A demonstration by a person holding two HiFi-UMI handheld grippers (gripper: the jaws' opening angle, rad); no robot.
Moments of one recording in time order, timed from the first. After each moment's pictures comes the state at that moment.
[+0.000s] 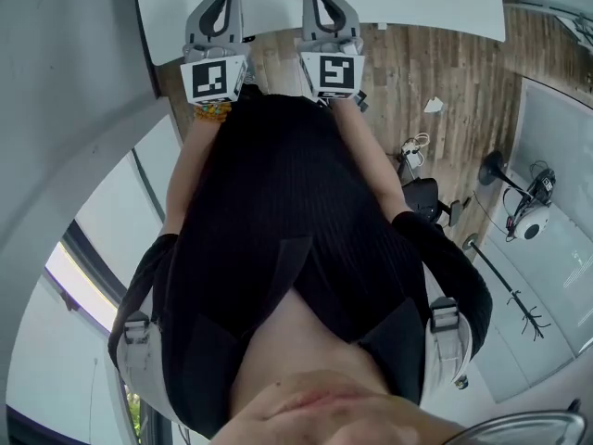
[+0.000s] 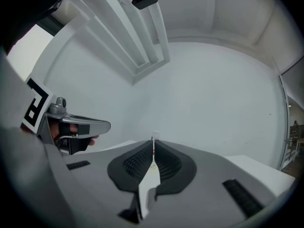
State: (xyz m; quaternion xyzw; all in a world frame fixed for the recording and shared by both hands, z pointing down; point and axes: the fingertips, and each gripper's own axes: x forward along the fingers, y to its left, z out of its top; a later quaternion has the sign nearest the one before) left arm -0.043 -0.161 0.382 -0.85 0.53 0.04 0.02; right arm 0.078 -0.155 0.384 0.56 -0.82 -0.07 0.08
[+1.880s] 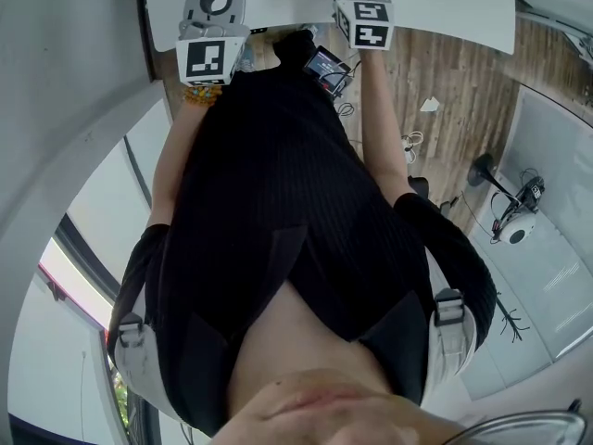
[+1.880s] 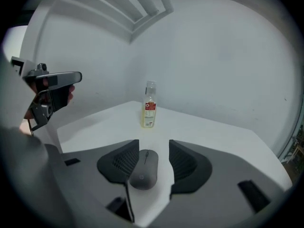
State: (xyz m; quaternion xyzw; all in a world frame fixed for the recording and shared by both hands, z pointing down) left arm -0.060 -0.188 0.396 -0.86 0.51 0.02 0.03; right arm 0.127 -0.238 0.502 0.52 -0.81 0.07 0.26
